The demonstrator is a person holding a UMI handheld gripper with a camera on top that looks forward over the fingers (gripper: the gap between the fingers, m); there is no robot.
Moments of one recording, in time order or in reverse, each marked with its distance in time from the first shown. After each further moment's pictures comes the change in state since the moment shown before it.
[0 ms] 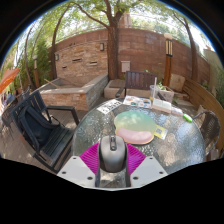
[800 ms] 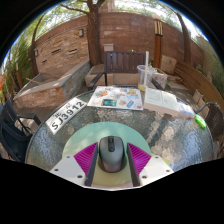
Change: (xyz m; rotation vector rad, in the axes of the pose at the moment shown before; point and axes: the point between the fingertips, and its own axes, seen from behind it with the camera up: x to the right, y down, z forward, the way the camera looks) arm 0.139 -0.041 0.266 -0.169 0.109 0.110
